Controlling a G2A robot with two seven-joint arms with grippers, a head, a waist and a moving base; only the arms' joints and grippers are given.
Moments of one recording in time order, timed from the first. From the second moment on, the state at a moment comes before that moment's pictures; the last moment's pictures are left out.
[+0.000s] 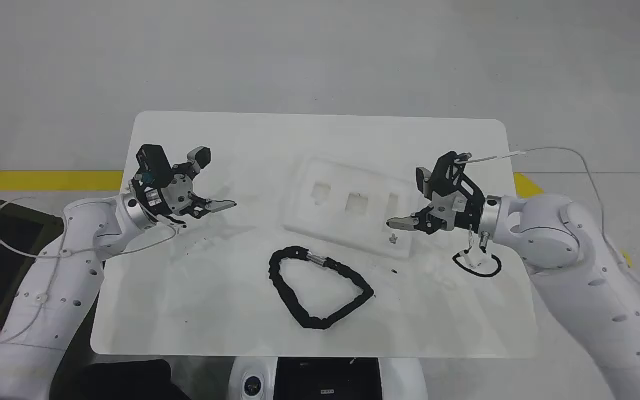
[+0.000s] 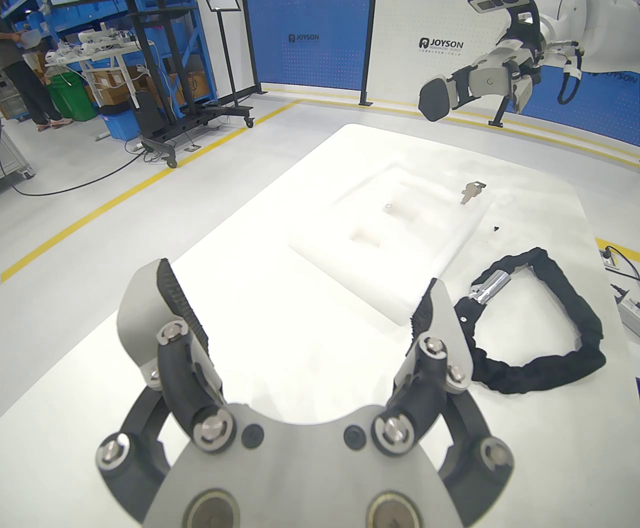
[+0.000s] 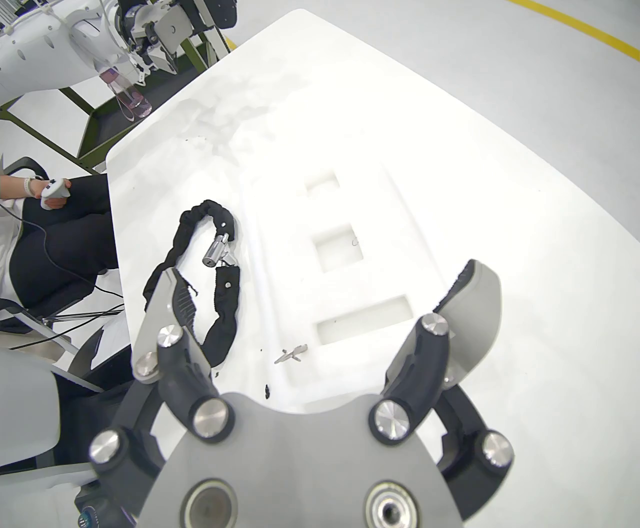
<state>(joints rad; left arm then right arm) 1.08 -0.79 -1.27 -1.35 1.18 -0.93 0.37 -1.04 -0.82 1.18 -1.72 -0.47 -0.66 0.66</state>
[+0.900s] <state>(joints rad) 1.08 -0.79 -1.27 -1.35 1.18 -0.93 0.37 -1.01 -0.82 1.15 -1.78 -0.28 -0.56 0.93</state>
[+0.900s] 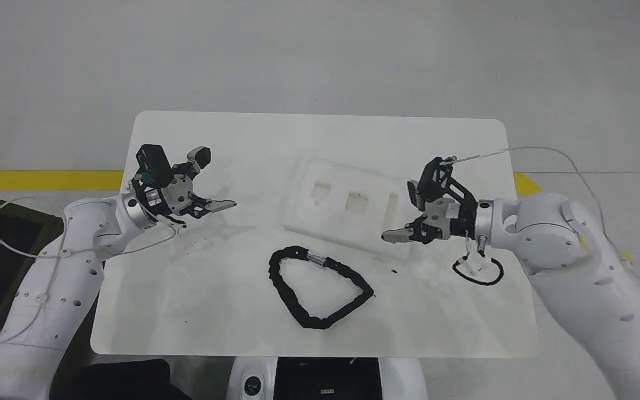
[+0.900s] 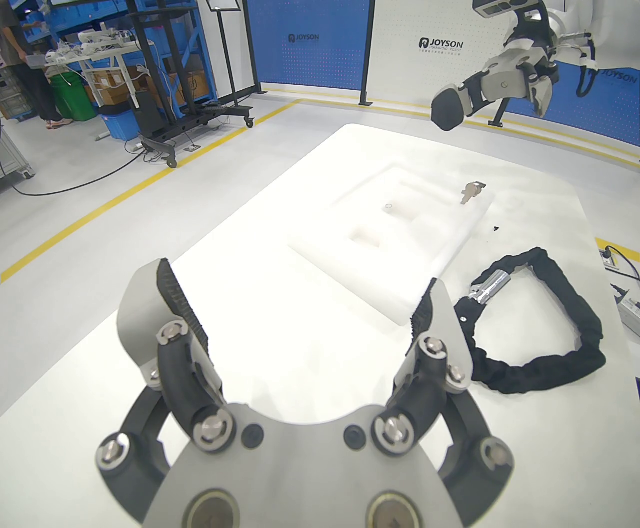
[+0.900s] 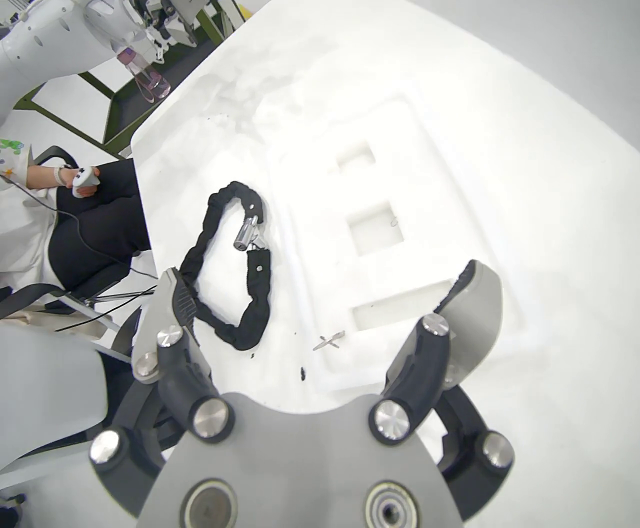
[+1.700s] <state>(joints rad) 1.08 -0.79 -1.27 -1.35 1.18 -0.93 0.37 -0.88 -0.85 0.97 -1.82 -0.30 -0.17 1.28</state>
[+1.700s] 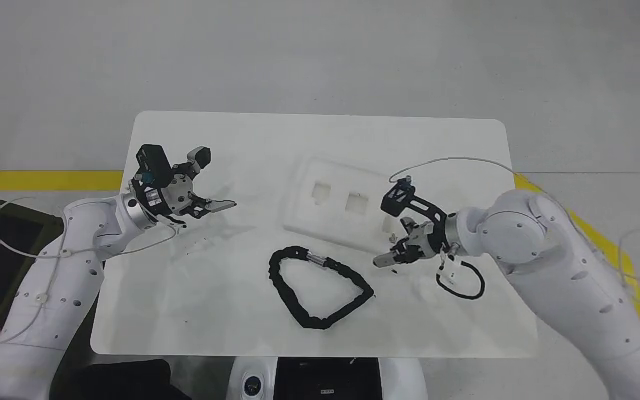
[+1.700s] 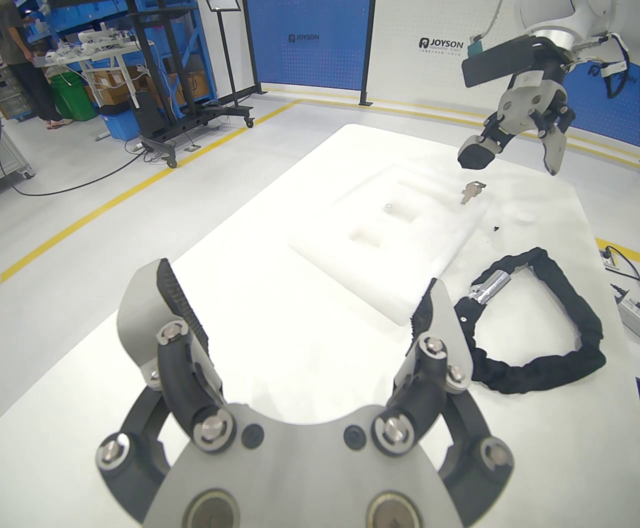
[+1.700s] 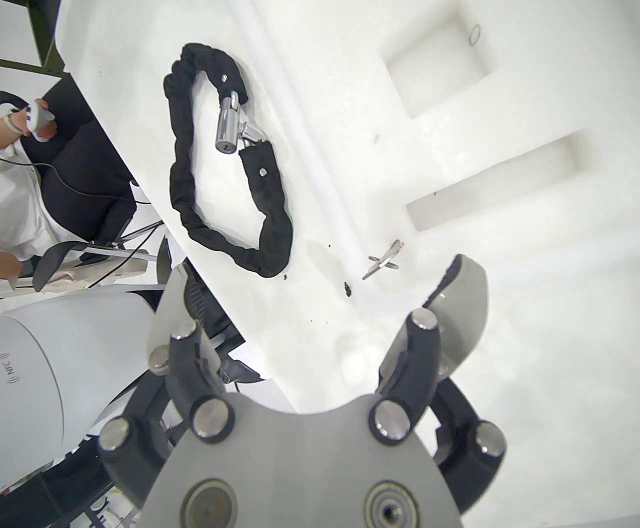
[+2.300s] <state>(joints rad) 1.08 -0.79 -1.27 -1.35 1.18 -0.93 0.37 -0.86 -0.86 0.92 -1.76 -0.40 -0.10 1.27</state>
